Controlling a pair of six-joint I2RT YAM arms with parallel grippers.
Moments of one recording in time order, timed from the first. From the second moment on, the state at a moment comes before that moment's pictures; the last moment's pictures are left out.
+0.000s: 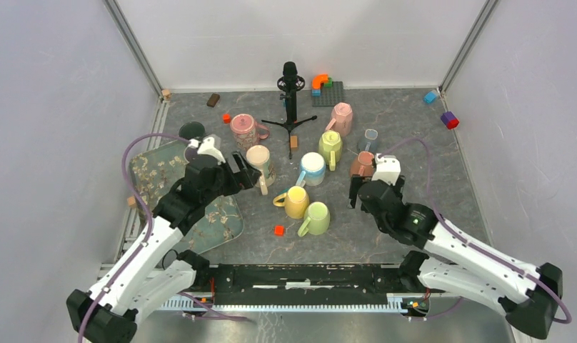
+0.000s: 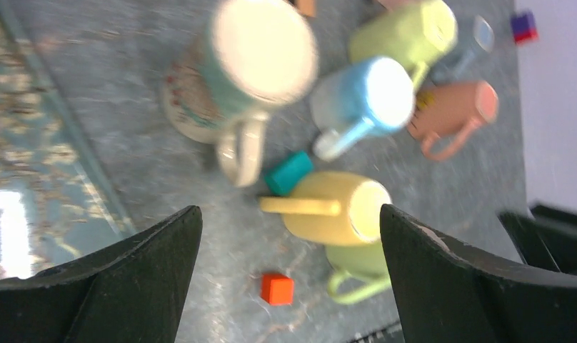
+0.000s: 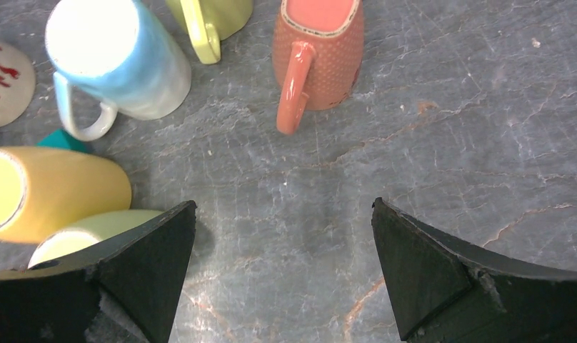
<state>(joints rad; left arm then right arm) -0.43 0.81 0.73 -0.44 -0.07 -0.68 0.90 0.79 0.66 -0.60 0.71 0.62</state>
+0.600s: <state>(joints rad) -0.90 0.88 0.87 -0.46 -0.05 -0.68 0.57 1.14 0.68 -0.34 0.43 0.54</state>
